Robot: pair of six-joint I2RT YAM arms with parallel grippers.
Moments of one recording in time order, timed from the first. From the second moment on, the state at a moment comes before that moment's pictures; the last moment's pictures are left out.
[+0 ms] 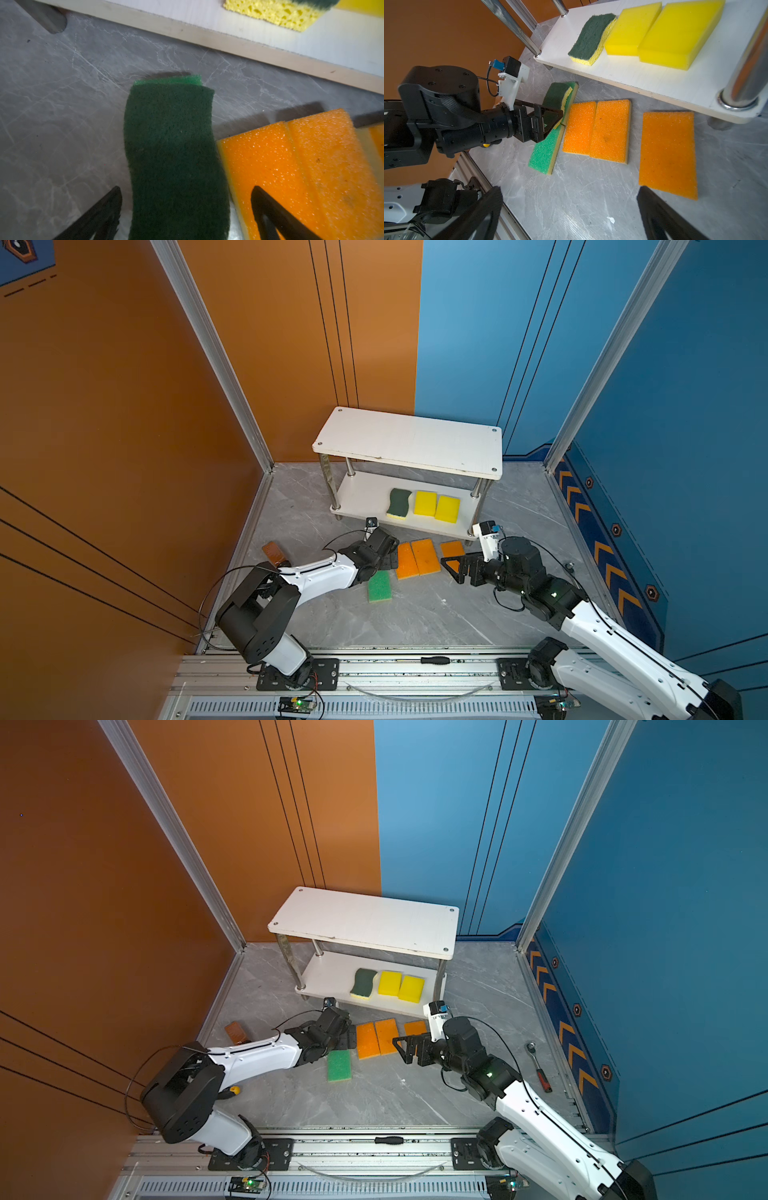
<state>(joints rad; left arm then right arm) -0.69 1.56 0.80 -0.20 -0.34 -0.62 0.60 0.83 0.61 -0.29 -0.22 0.53</state>
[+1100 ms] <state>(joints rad) -0.69 1.60 0.80 -0.18 -0.38 -0.62 0.61 0.82 0.61 -0.29 -0.22 0.53</state>
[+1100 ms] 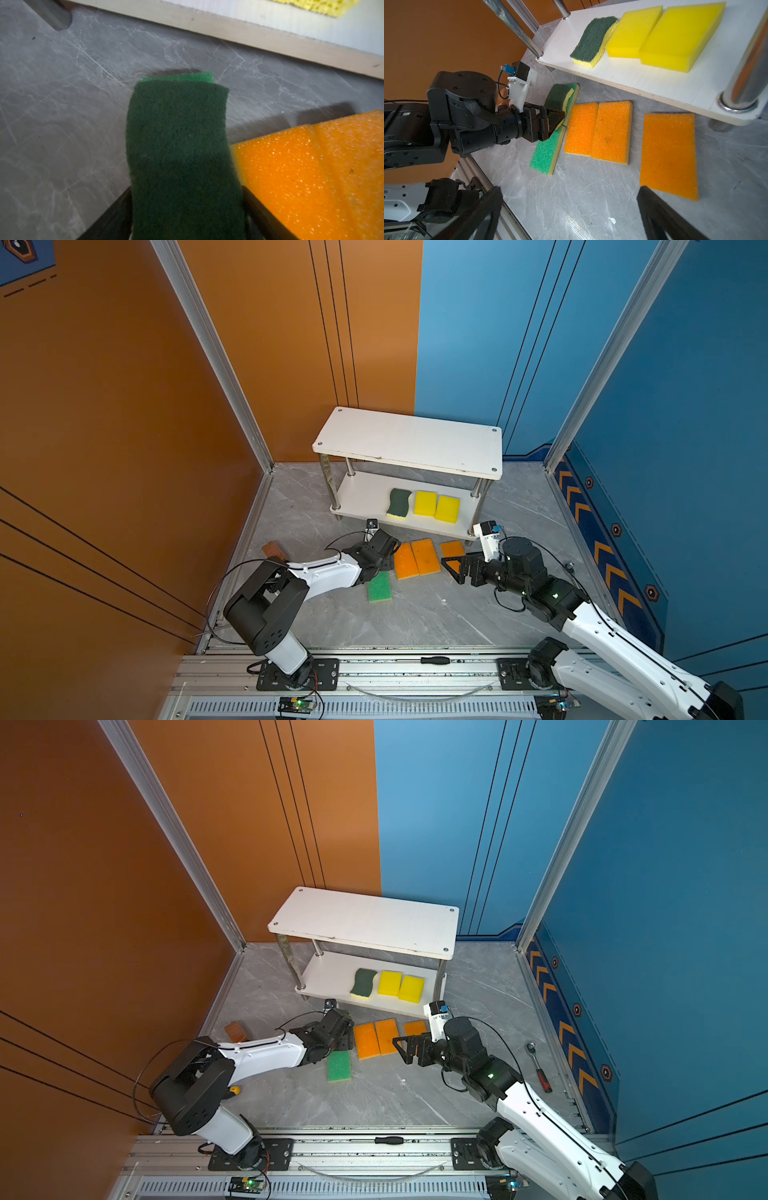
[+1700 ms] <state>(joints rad) -0.69 1.60 0.81 -0.19 -0.40 -0.62 0.61 0.82 0.61 -0.29 -0.22 0.53</state>
